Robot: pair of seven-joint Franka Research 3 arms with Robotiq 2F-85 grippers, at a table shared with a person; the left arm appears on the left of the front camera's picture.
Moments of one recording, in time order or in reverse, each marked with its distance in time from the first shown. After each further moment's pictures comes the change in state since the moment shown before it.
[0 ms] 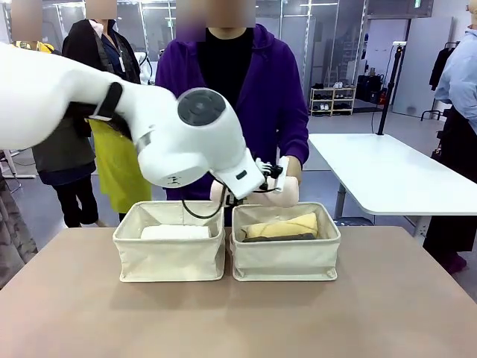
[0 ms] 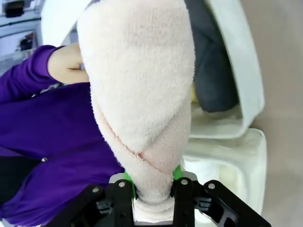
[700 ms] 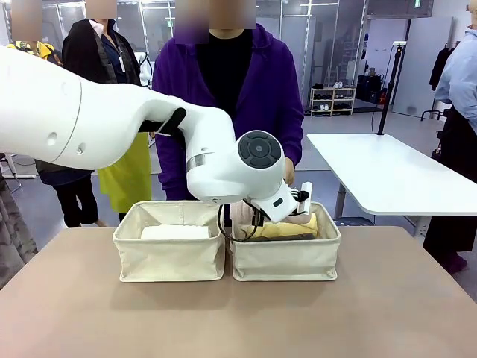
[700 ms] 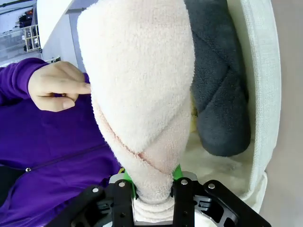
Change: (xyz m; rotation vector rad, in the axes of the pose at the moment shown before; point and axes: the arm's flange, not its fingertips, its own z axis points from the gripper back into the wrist) left arm 0.054 -0.019 -0.078 -0.016 0.118 0.055; right arm 0.000 0.000 0.000 0.000 0.001 0.000
